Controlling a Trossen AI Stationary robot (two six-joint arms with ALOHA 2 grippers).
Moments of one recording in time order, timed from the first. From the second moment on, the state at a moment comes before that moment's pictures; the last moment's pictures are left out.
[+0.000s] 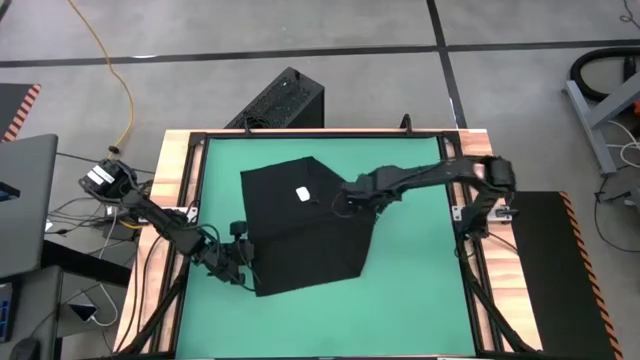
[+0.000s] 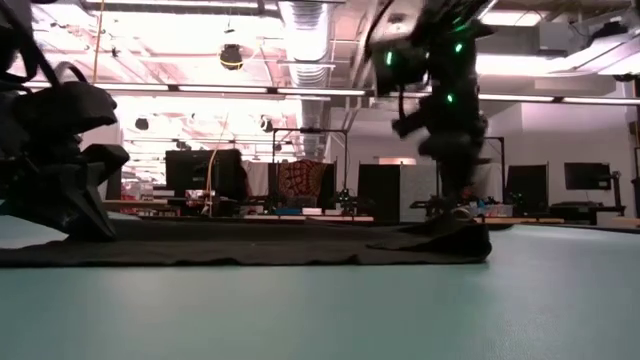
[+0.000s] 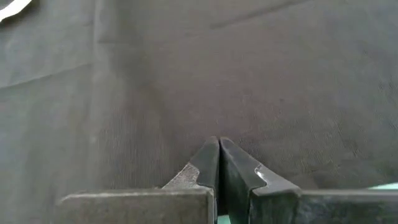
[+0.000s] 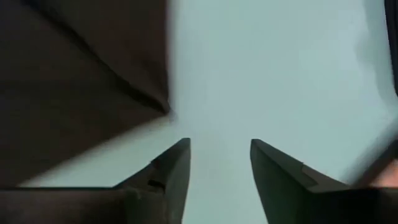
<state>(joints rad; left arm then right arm) -0.62 1.34 0.29 -0.05 -0.49 -0.50 -0.09 1.70 1.21 -1.05 0.40 0.51</state>
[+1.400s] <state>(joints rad) -0.70 1.30 0.29 -0.12 -0.45 -0.64 -0.12 2.08 1.33 -0.07 0.22 -0.04</state>
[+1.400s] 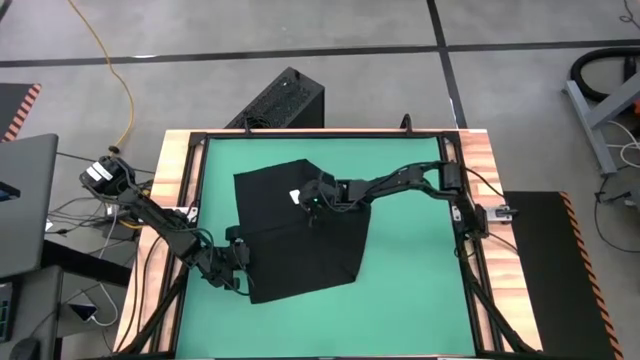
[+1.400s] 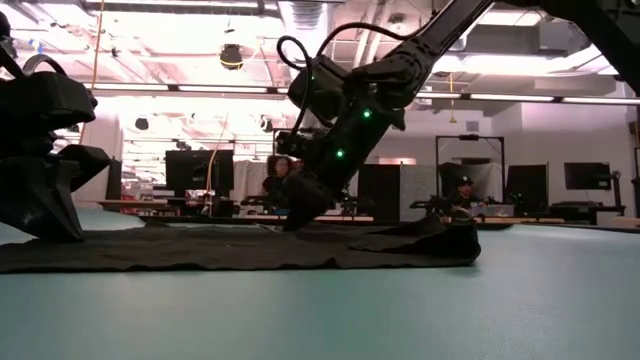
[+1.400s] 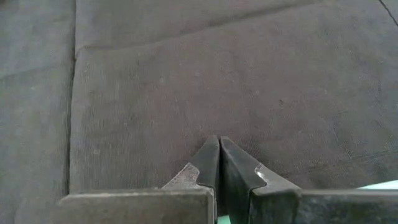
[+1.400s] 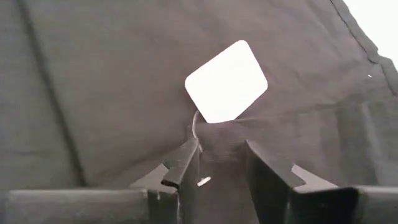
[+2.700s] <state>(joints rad) -0.70 1.30 0.29 -0.12 -0.46 -0.63 -0.16 1.91 1.32 -0.24 0.43 0.03</state>
